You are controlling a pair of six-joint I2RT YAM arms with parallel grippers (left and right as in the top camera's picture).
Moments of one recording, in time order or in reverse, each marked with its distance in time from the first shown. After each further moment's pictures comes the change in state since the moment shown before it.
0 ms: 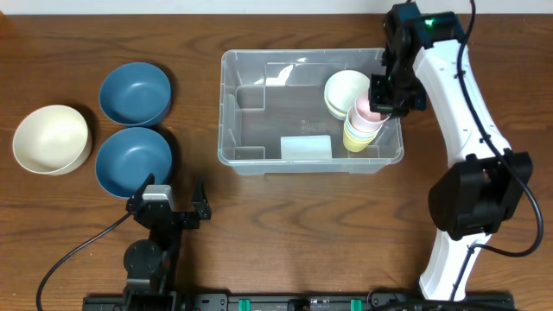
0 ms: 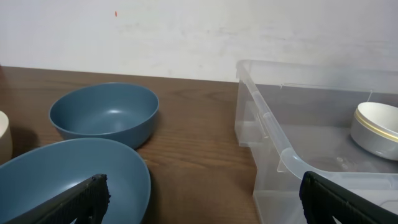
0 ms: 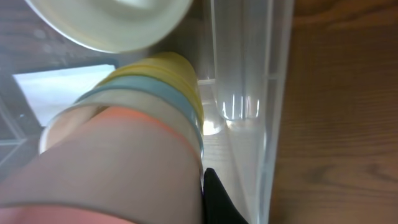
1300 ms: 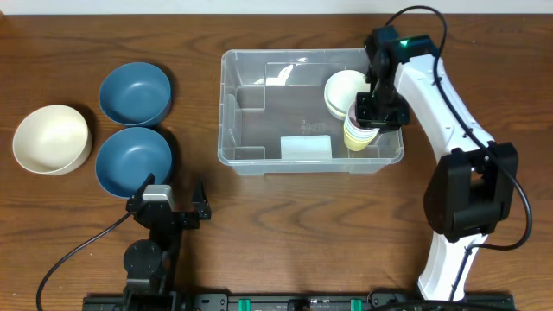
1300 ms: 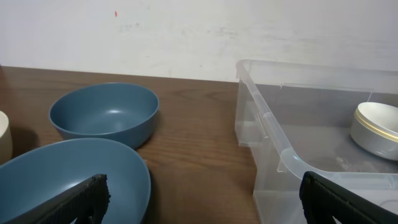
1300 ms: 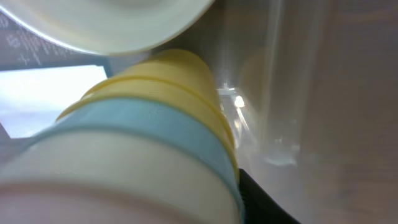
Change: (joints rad) left arm 0.000 0.000 0.000 0.000 0.000 0.000; right arm 0.050 -0.004 -0.189 0.165 0.012 0.005
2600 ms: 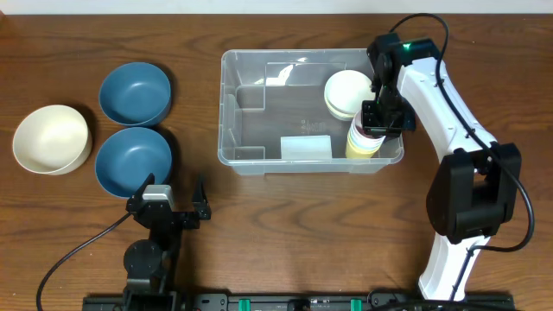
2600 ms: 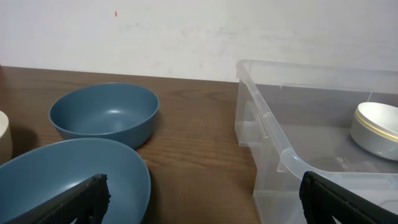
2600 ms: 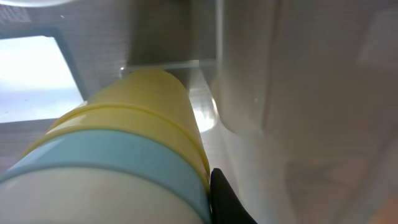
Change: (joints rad) left arm 0.000 0.000 0.000 0.000 0.000 0.000; right arm -0.017 -0.016 -0.034 -0.066 0.043 -0.006
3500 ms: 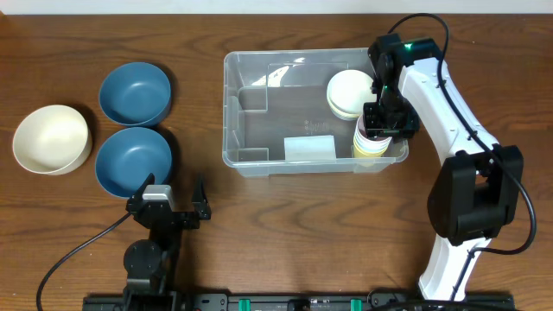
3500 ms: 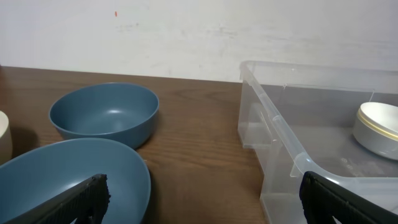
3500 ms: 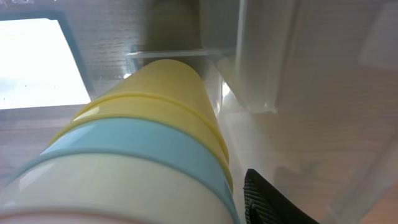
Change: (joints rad) left arm 0.000 0.000 0.000 0.000 0.000 0.000; right arm 0.000 -0.012 -0.002 -0.016 0.019 -0.048
